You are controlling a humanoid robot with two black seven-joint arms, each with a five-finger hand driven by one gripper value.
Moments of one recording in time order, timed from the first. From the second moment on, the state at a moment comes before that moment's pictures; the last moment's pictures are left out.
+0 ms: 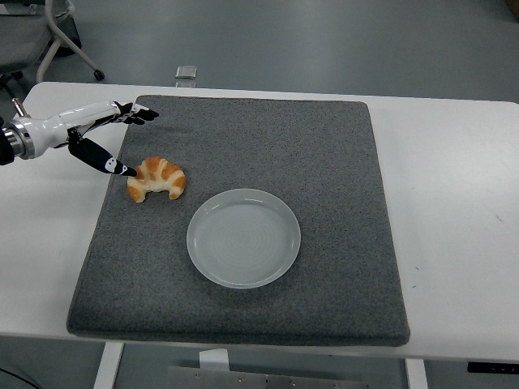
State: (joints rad) left arm -1.09 0.97 0.05 -1.29 0.81 0.02 -0.33; right arm 0.07 0.00 -0.14 0.15 0.04 -0.03 -0.06
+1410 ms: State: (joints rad) left arm -0.92 0.75 0.05 -1.11 0.87 0.23 -0.42; right arm 0.07 0.00 -0.14 0.15 0.04 -0.03 -0.06
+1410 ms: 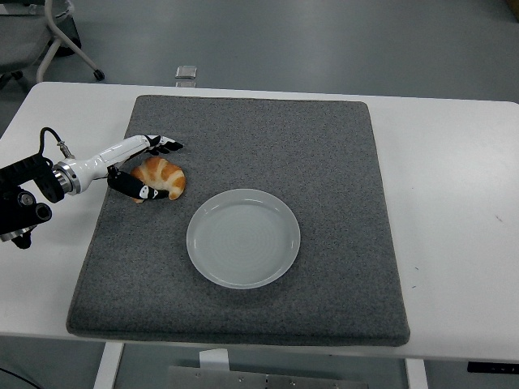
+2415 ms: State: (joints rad) left arm -0.94 0.78 0.04 -1.11 0.89 0.23 -0.47; right arm 0.07 0.00 -0.14 0.15 0.04 -0.03 -0.06
